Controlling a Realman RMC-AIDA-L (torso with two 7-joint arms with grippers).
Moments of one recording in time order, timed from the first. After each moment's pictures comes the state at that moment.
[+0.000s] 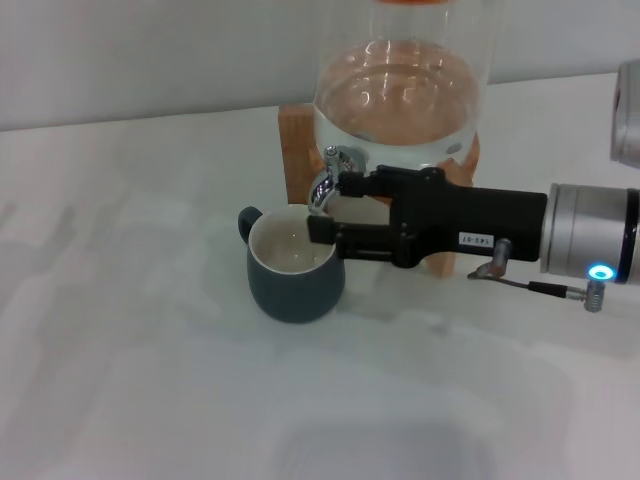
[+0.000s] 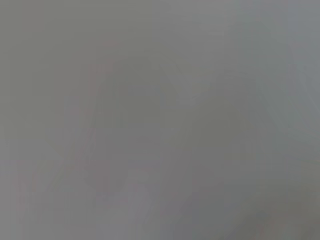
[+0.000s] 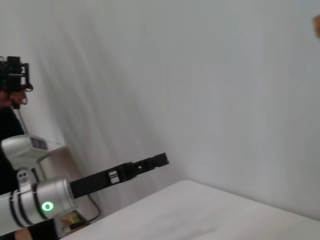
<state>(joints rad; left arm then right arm) -0.25 -2.08 1.13 0.67 -2.26 -1.00 2.04 0.13 2.01 -1.59 -1.31 1.82 1.05 -1.43</state>
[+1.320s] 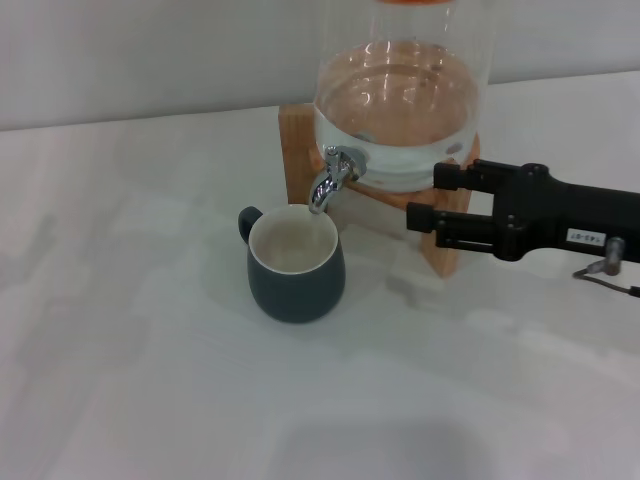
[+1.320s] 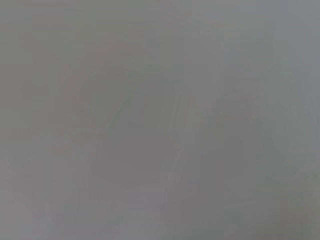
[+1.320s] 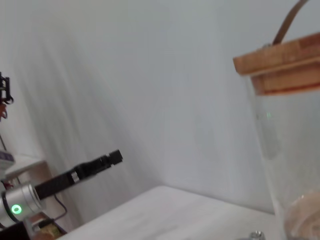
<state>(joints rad) -0.21 -2.08 1.05 0.68 -2.26 -1.11 2.02 0.02 2.01 -1.37 -1.34 1.78 1.24 -1.41</state>
